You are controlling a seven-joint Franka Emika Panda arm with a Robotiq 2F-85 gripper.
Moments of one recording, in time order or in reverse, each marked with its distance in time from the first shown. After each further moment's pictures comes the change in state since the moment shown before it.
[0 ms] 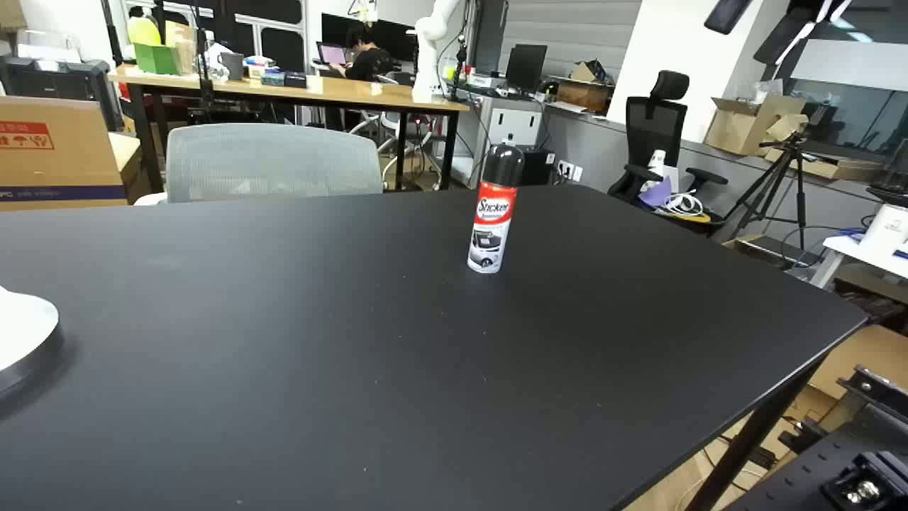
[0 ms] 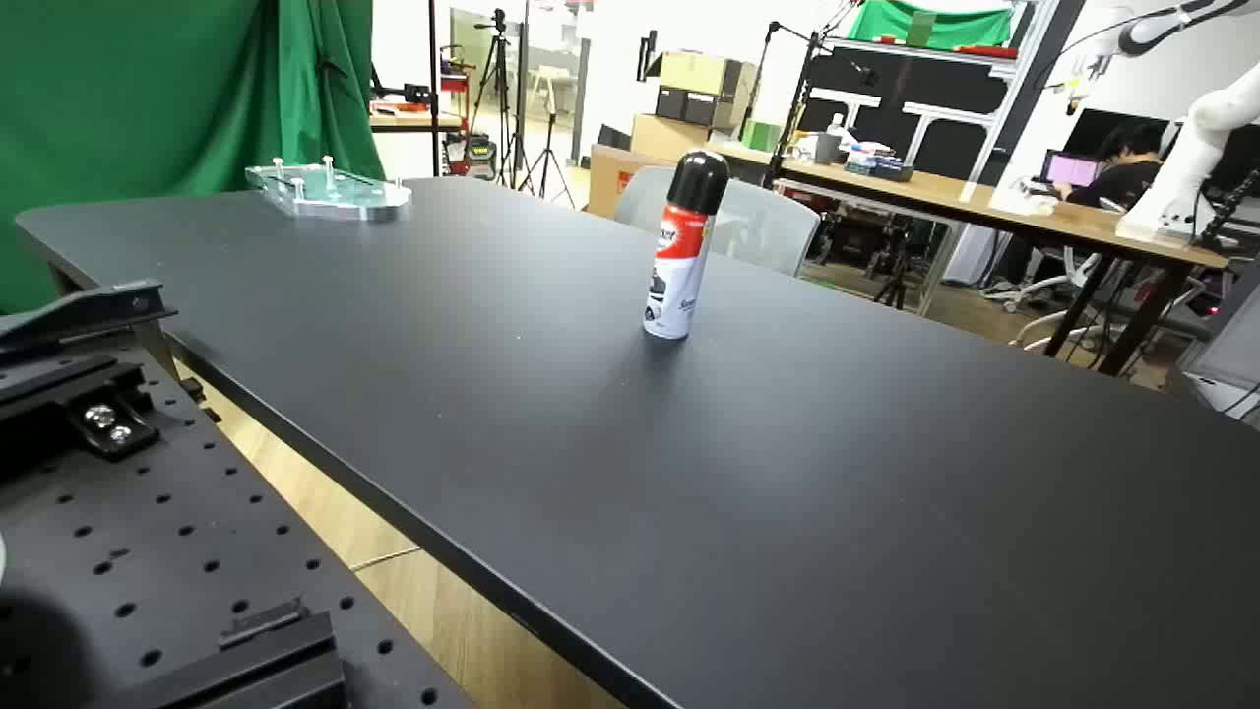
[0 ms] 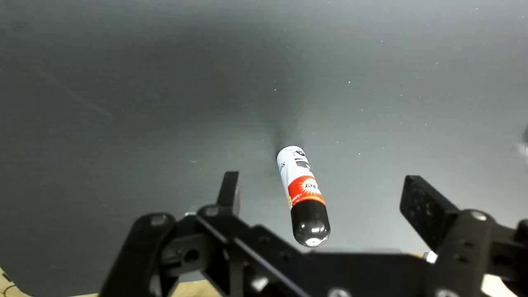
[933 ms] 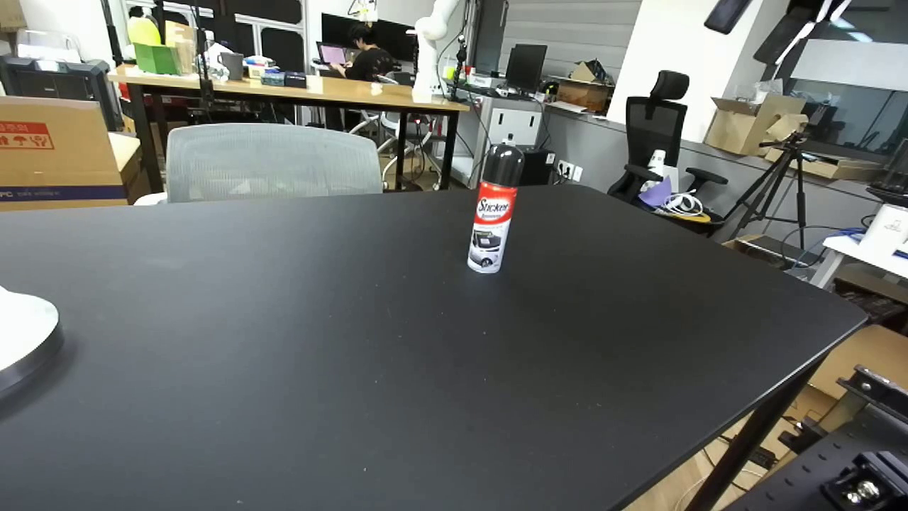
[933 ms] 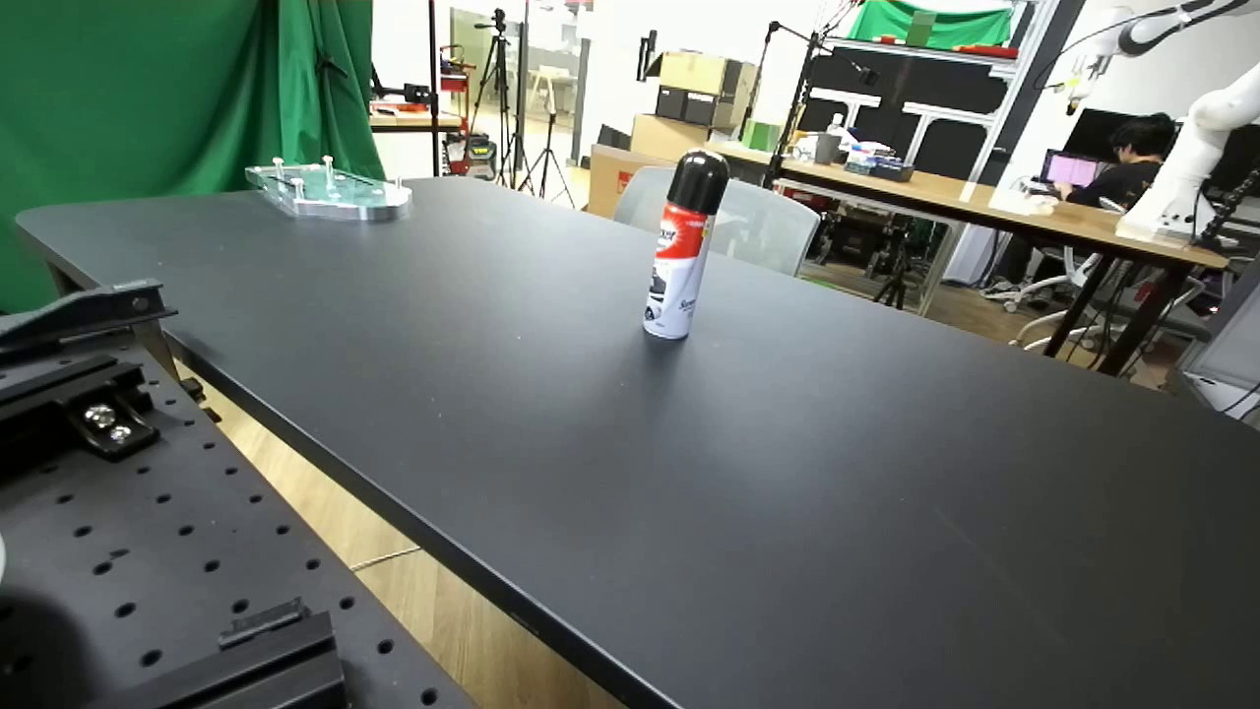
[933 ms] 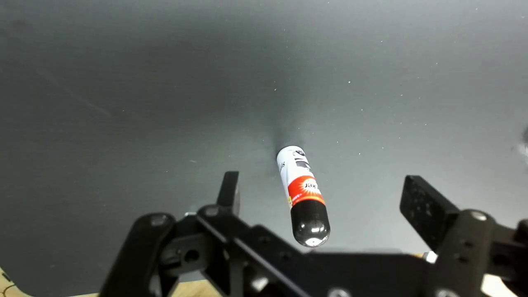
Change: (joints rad) arm 0.000 0.000 0.000 0.000 0.000 0.000 -0.001
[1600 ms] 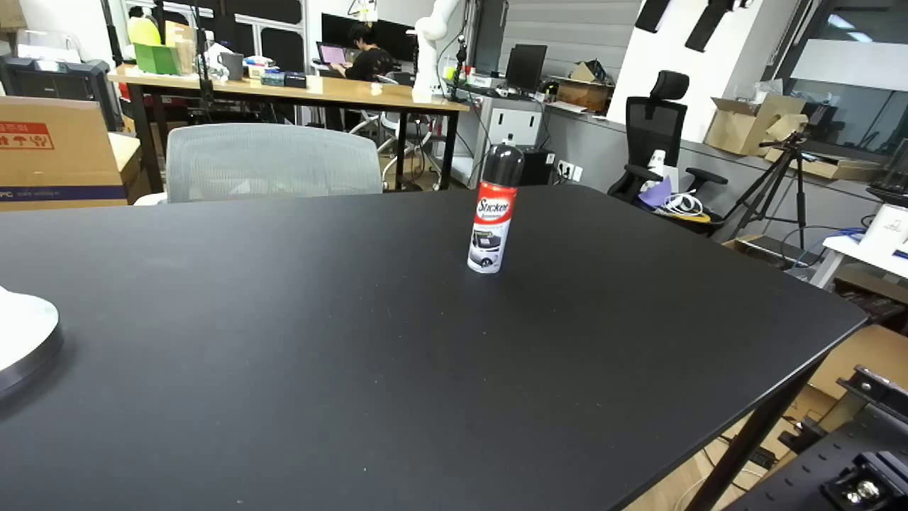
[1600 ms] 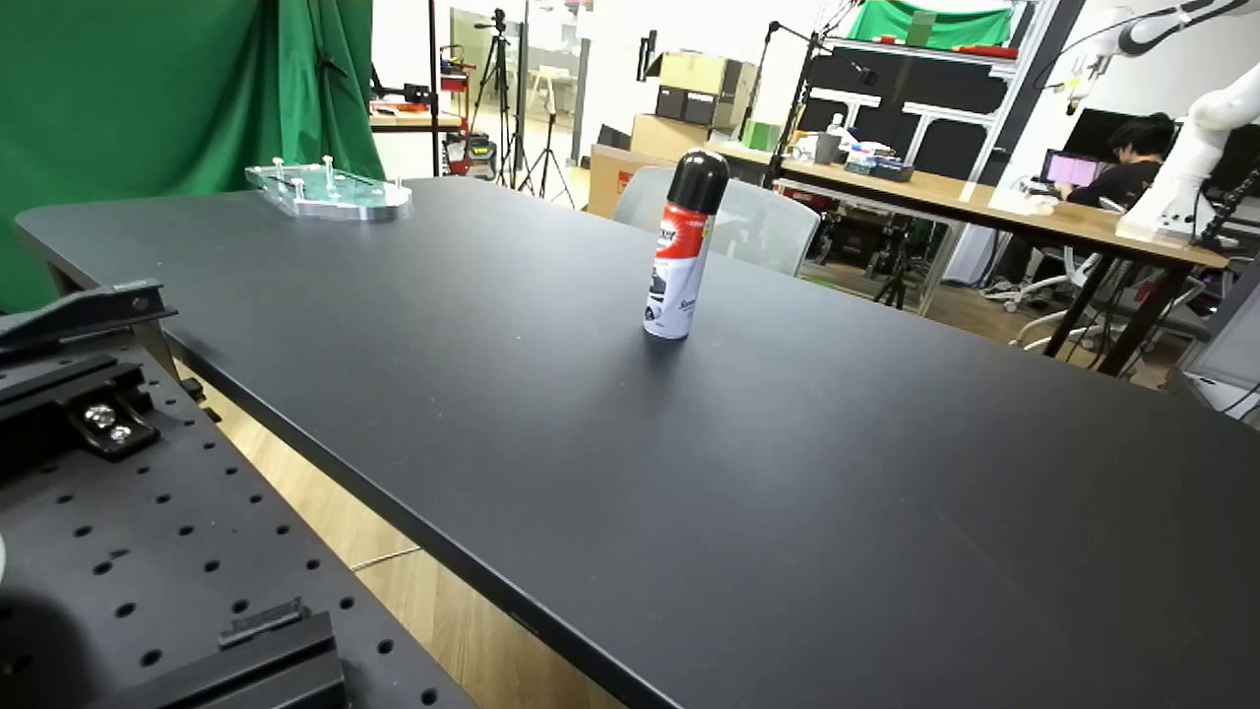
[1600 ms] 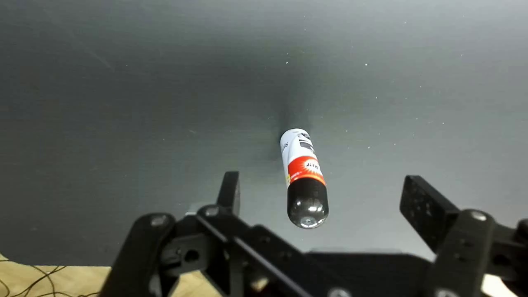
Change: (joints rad) arm 0.051 0.250 0.094 0.166 -0.001 0.054 -0.003
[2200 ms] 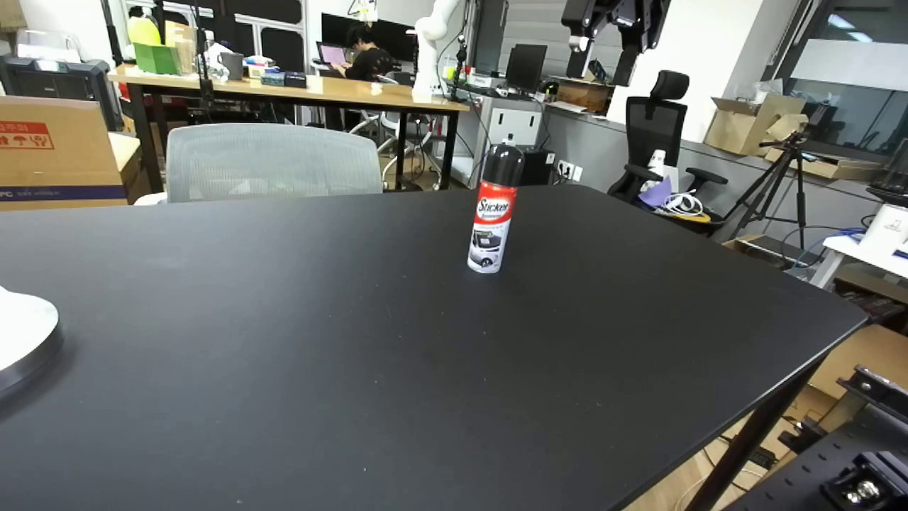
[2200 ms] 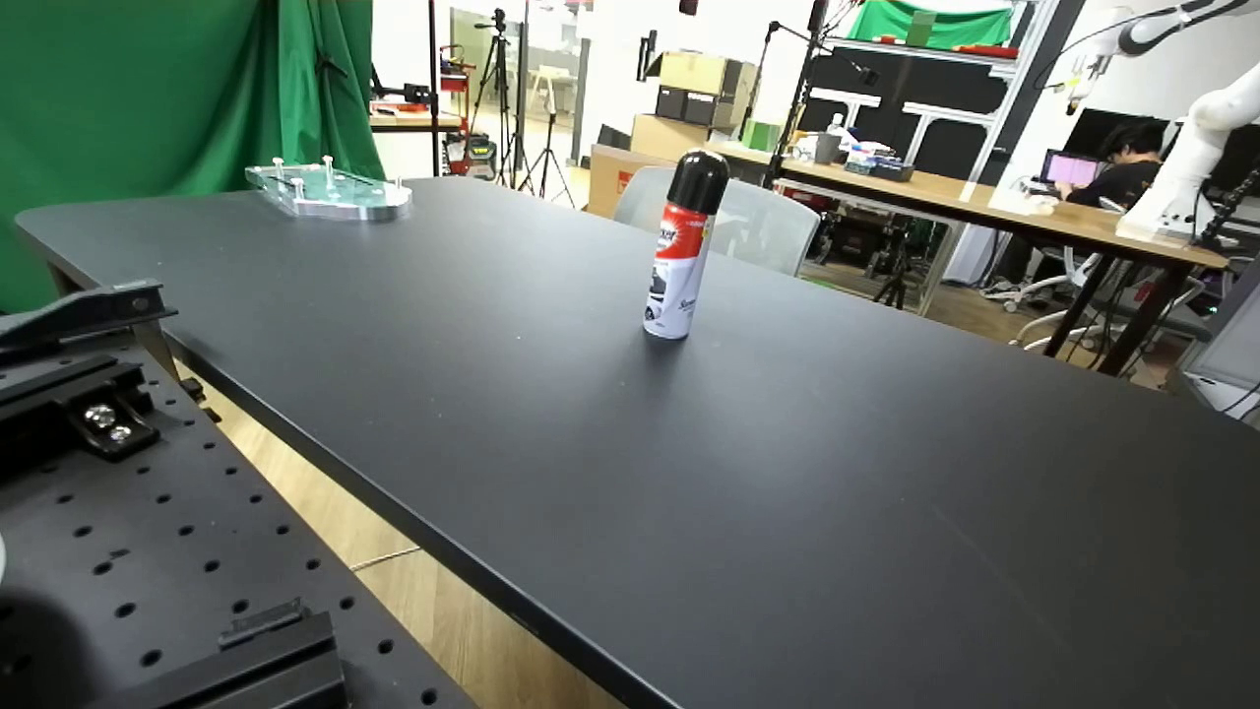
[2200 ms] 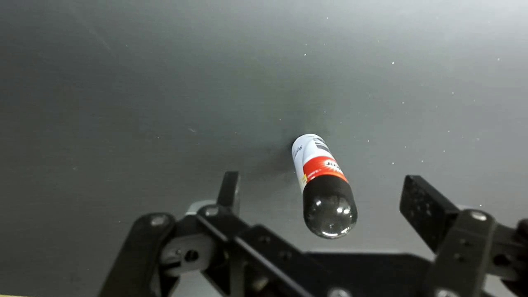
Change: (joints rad) arm 0.010 0.412 0.048 0.299 0.003 -0.059 -0.018
